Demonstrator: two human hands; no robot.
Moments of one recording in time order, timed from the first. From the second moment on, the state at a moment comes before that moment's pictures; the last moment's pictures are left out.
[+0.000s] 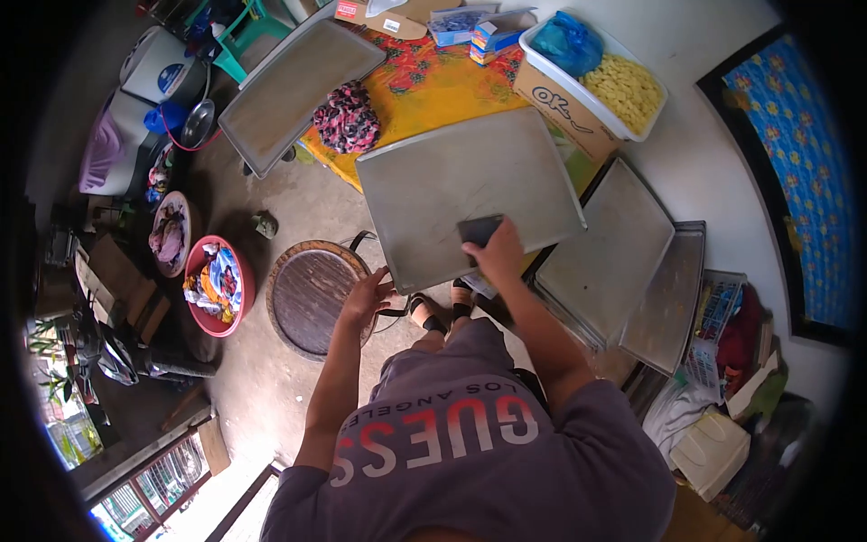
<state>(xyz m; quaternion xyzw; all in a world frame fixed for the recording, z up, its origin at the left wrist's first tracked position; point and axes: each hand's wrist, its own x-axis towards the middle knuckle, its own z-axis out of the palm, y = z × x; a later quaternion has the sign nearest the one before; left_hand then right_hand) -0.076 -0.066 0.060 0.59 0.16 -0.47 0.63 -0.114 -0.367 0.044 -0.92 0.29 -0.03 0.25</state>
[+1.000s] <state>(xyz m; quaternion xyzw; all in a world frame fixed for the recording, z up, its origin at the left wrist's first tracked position) -0.065 -0.033 0.041 0.65 0.24 -0.27 0.67 0.019 -0.333 0.036 -0.69 0.28 -0.11 0.66</state>
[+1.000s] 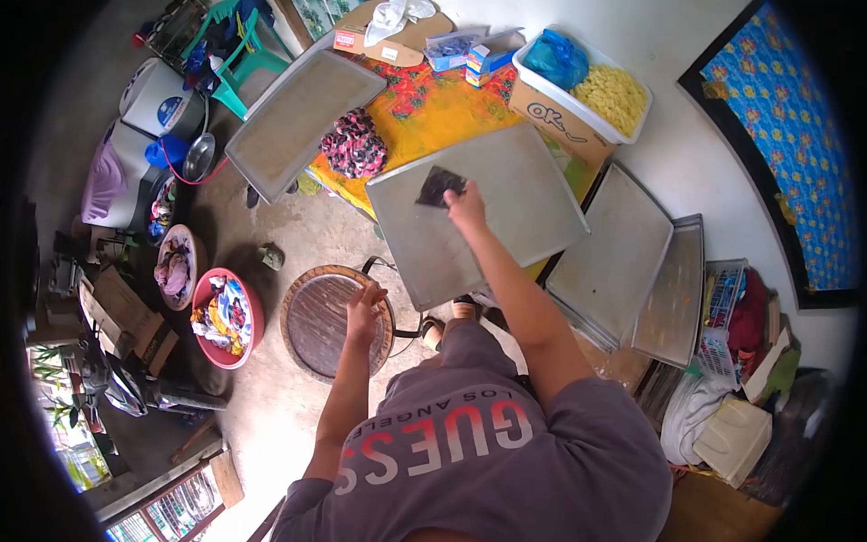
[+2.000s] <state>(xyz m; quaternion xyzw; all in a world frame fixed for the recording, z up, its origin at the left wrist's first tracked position) 0.020 -0.107 0.023 0.65 0.19 -0.24 0.69 0.236 -0.249 0.052 -0.84 0.01 -0.09 0.53</state>
